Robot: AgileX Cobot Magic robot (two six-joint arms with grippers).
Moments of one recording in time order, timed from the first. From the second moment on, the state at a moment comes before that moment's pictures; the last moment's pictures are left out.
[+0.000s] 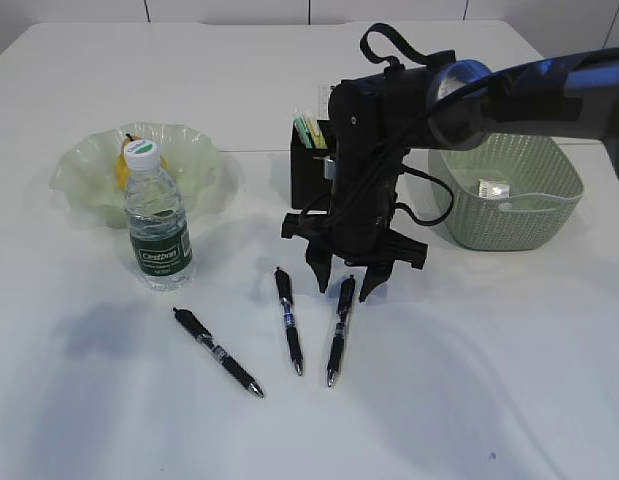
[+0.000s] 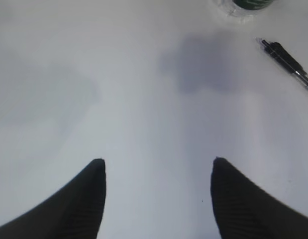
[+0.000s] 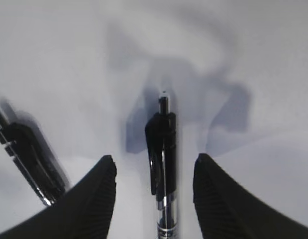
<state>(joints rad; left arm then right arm) -0.10 1.23 -0.89 -0.03 0.92 -0.08 0.47 2.29 -1.79 0.04 1.06 0.76</state>
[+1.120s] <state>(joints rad) -0.10 1.23 -0.89 -0.03 0.90 -0.08 0.47 2.31 -1.79 0.01 1.06 0.79</state>
